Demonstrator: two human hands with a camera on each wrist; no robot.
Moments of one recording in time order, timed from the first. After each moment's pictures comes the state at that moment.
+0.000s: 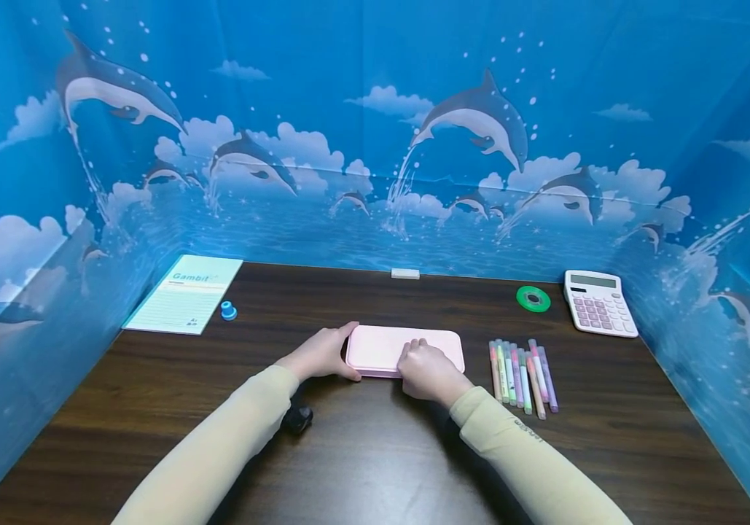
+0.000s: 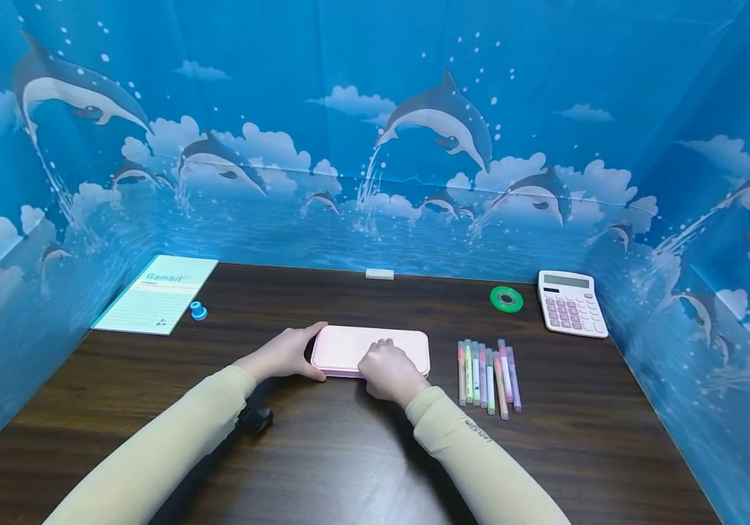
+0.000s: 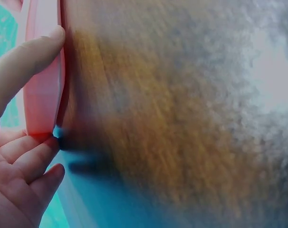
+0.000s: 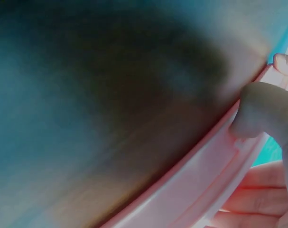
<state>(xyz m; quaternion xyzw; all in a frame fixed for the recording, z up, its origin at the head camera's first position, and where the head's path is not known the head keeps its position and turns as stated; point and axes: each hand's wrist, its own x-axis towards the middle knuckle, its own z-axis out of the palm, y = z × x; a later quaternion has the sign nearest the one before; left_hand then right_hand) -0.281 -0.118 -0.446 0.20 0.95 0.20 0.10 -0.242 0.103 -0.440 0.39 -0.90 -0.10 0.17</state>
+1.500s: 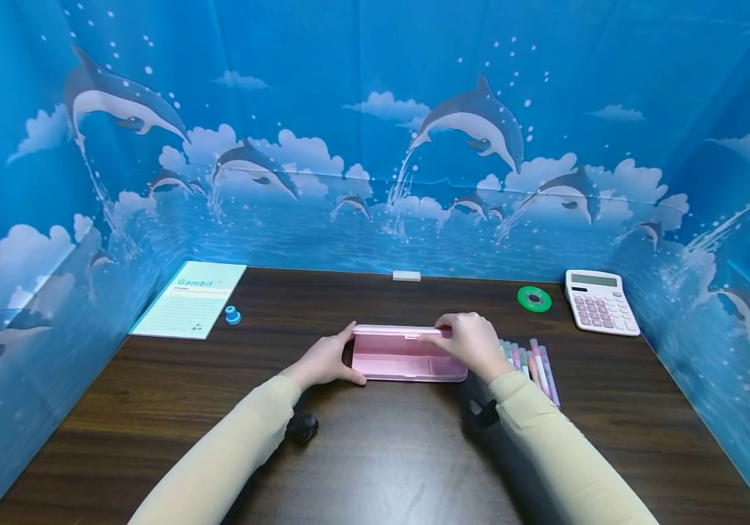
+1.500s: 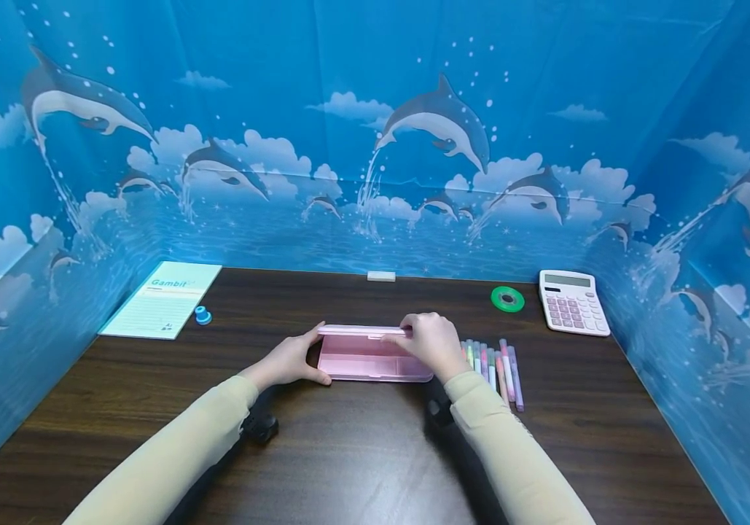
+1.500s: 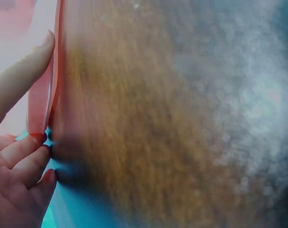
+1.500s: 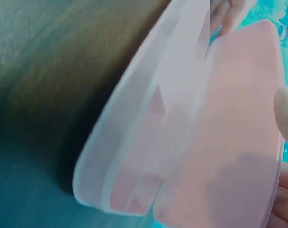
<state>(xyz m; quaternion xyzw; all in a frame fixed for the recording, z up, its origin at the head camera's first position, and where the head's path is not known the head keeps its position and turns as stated) -0.273 -0.120 -0.454 0.18 0.94 0.26 0.10 -0.263 0.156 -0.409 0.18 -0.96 0.19 0.15</state>
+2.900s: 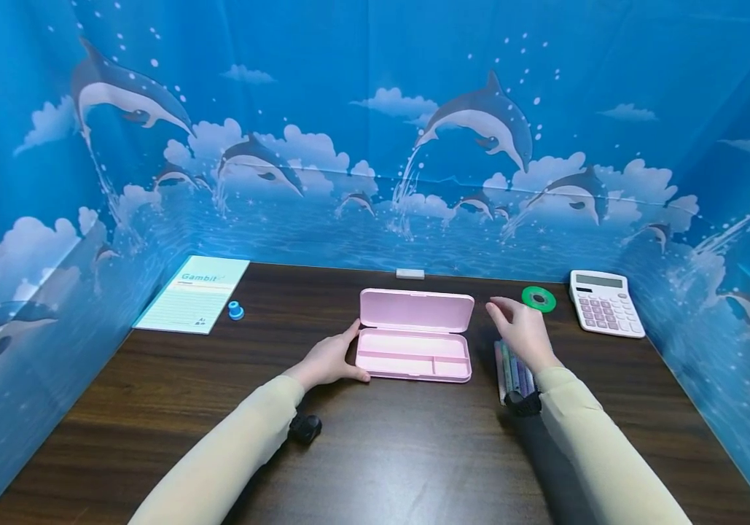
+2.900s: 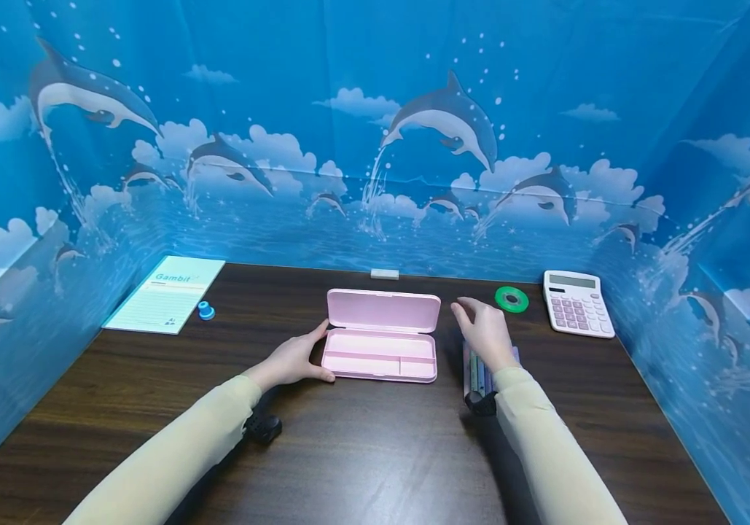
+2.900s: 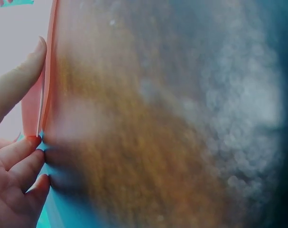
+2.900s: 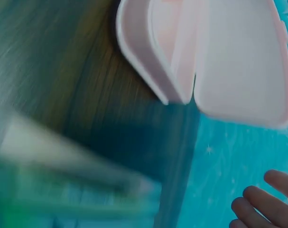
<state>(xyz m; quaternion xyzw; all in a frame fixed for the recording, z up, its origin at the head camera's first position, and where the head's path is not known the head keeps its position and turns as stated) -0.270 -0.118 -0.455 0.16 0.95 0.25 0.11 -0.281 0.227 -0.414 0.04 -0.95 0.30 0.11</state>
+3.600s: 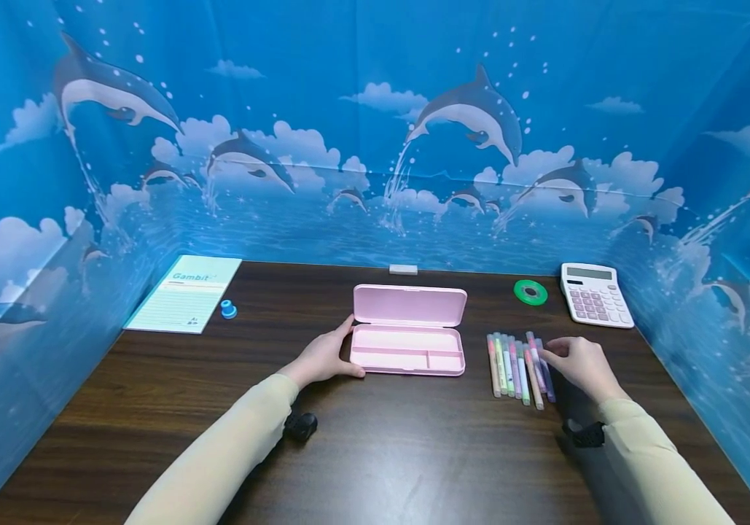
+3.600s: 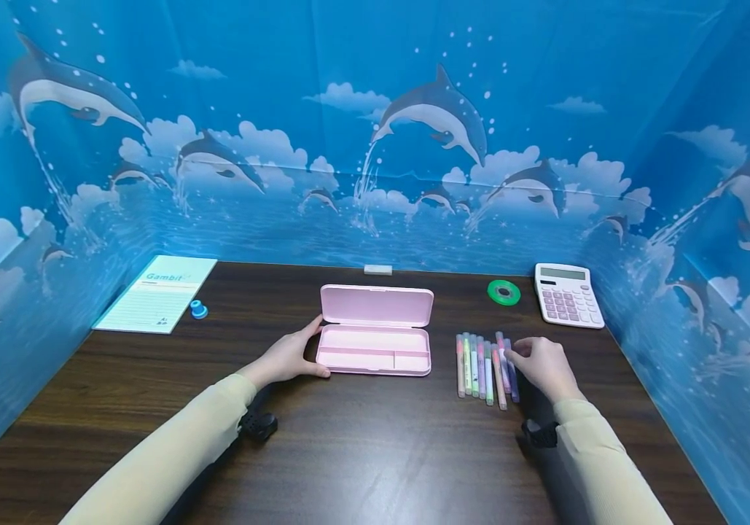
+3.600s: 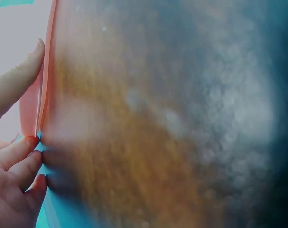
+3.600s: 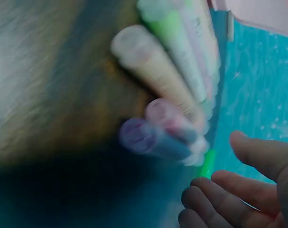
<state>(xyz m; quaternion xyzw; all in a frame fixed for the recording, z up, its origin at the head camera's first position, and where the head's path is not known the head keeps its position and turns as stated) -0.271 -0.118 -0.457 0.17 0.94 0.28 0.10 -0.230 0.322 -0.431 -0.01 -0.98 0.21 0.01</state>
